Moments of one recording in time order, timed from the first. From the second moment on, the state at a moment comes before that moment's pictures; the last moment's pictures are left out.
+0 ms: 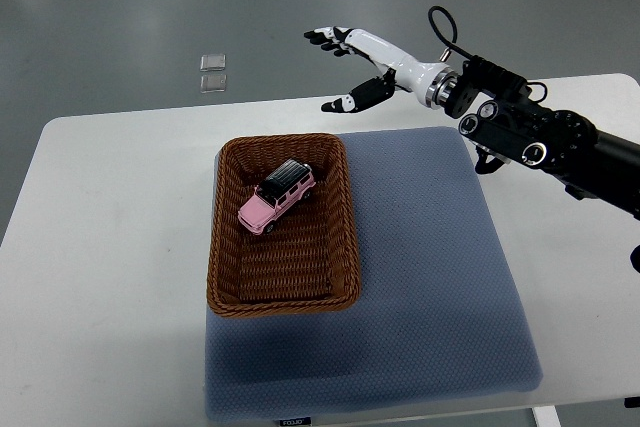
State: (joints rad) left arm -0.11 0.00 -0.08 -0.09 0.12 -0.11 -0.06; right arm 1.12 -0.18 0.16 0.65 -0.75 -0.03 0.43
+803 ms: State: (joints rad) left arm -0.10 0.00 -0.08 -0.09 0.12 -0.13 -0.05; right arm 0.76 -0.28 0.66 0.65 -0.17 -0.03 0.24
